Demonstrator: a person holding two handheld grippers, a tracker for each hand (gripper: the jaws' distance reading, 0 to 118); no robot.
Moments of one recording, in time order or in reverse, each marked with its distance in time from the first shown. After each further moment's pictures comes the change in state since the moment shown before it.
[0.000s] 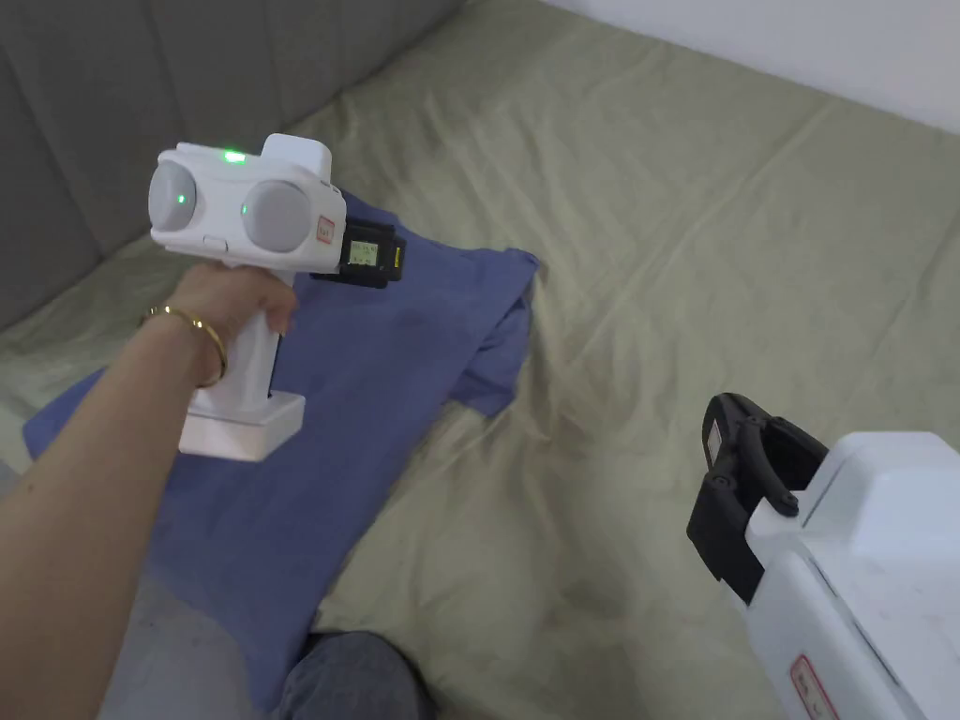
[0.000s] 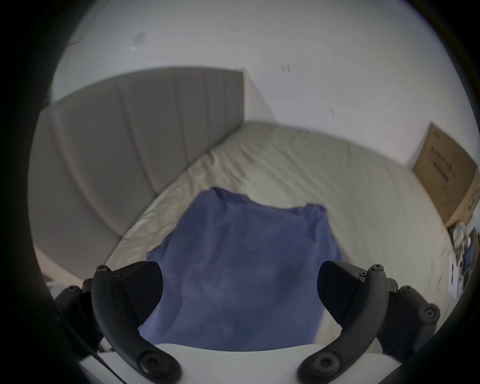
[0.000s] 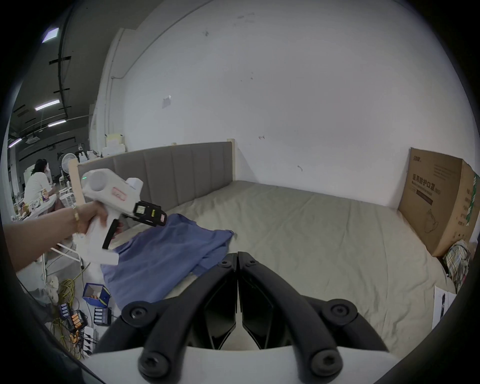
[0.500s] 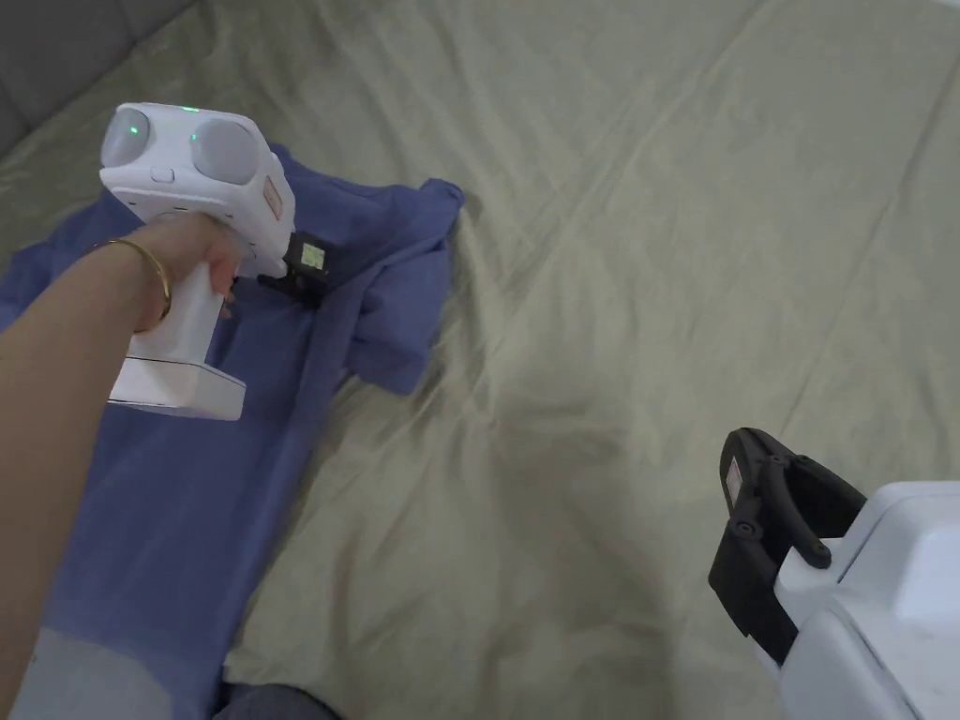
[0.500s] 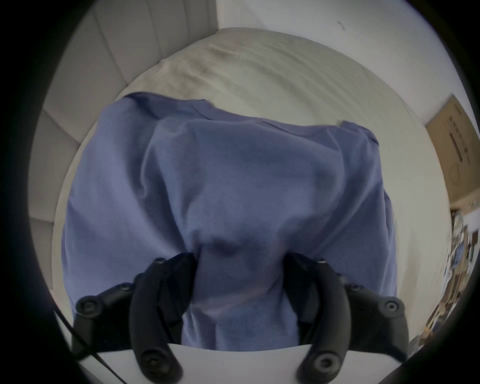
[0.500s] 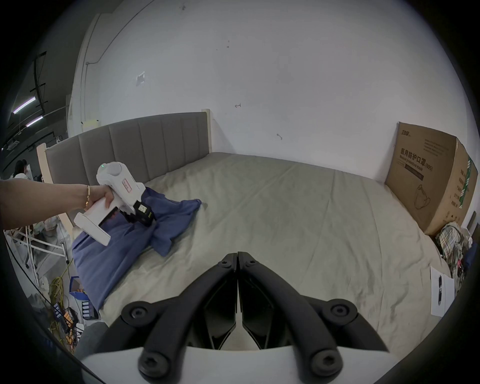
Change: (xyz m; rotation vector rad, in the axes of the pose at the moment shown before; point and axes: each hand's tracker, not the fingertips) left arm 0.027 0.006 -0.144 -0.419 -0.087 0.035; right arm 0.045 -0.044 -0.041 -0.149 -0.103 -0.037
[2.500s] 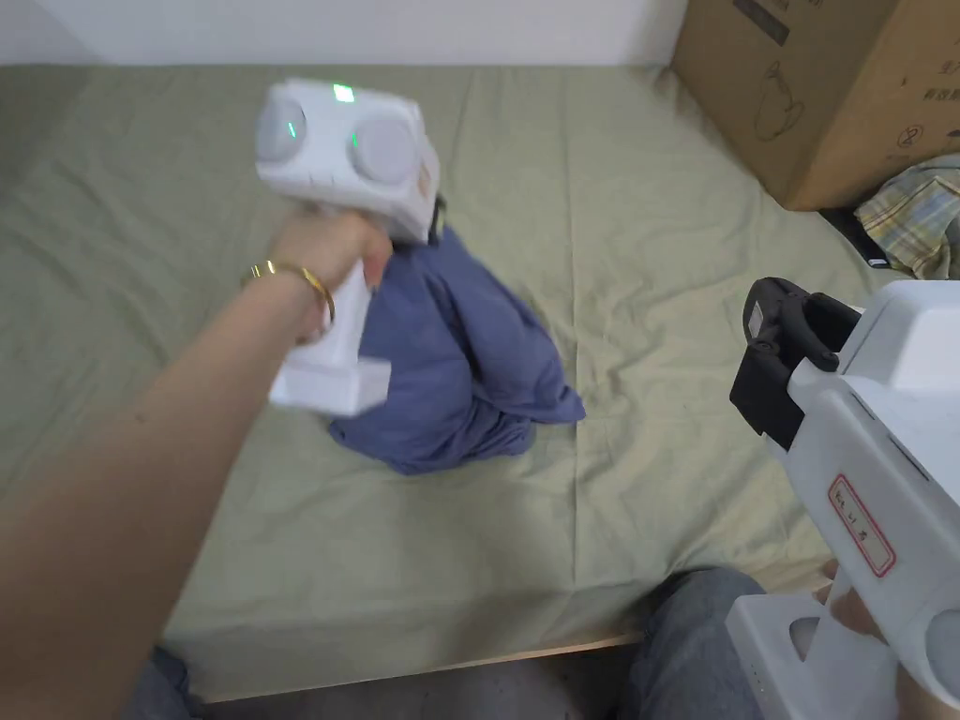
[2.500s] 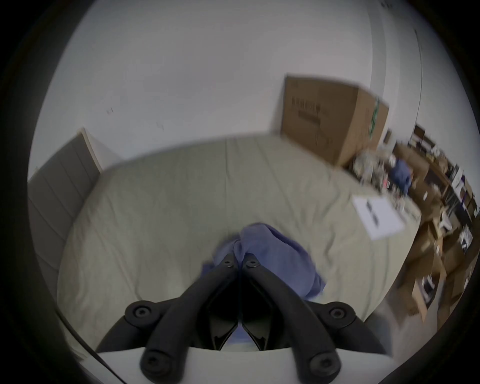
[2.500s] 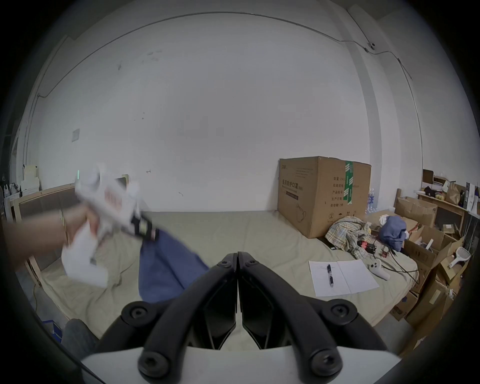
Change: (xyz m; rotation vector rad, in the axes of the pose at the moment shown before) left arm 0.380 -0.206 0.217 0.405 -0.271 -0.600; right arm 0.092 -0.056 0.311 0.313 -0.496 -0.174
